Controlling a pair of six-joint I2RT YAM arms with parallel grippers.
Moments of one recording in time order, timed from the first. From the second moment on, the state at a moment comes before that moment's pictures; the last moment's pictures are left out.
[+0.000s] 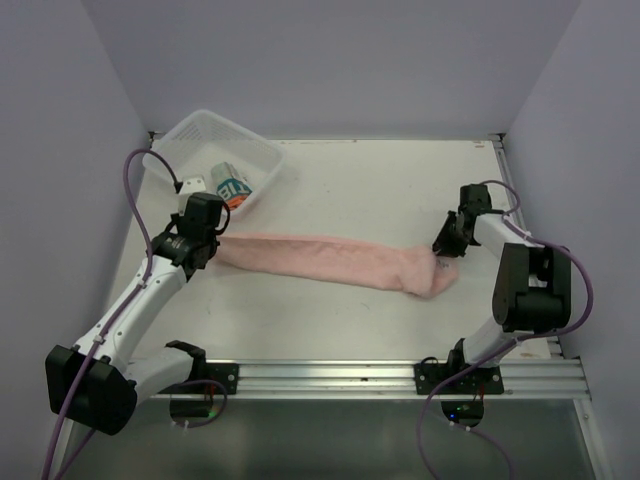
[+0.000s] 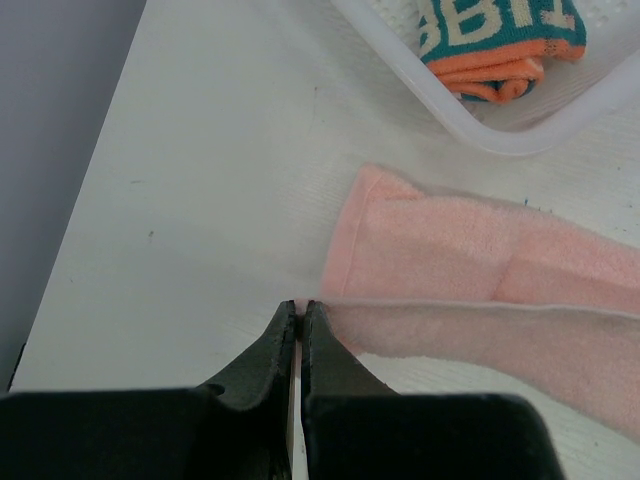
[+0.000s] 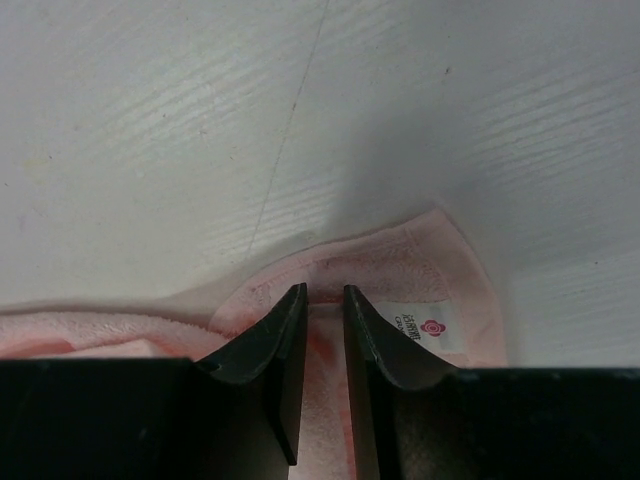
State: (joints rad) left arm -0.31 1.09 0.90 -0.64 -0.61 -0.37; right arm -0.08 1.64 0.95 -0.47 -0.07 0.47
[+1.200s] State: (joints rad) left arm -0.31 1.10 0.89 -0.61 -0.59 -0.37; right arm -0.08 1.42 1.03 -0.65 -0.06 0.43
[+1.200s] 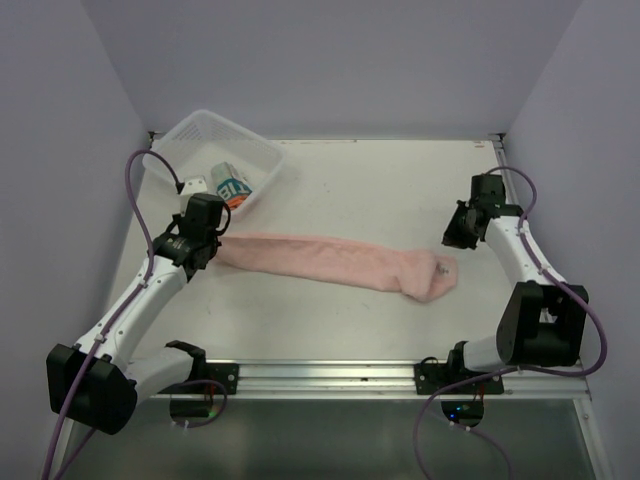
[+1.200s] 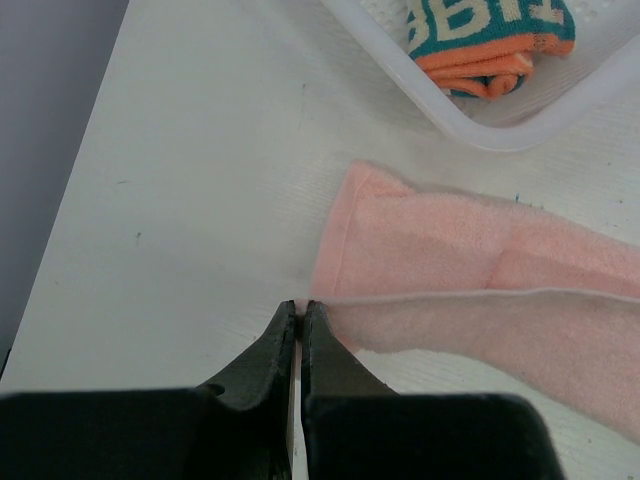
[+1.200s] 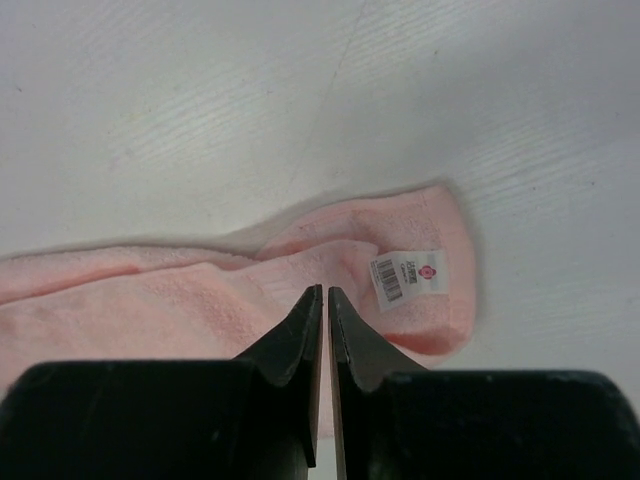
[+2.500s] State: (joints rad) left arm -0.31 1.11 0.89 -0.61 -0.59 -0.37; right arm -0.07 1.51 0.87 -0.56 -0.04 0.53
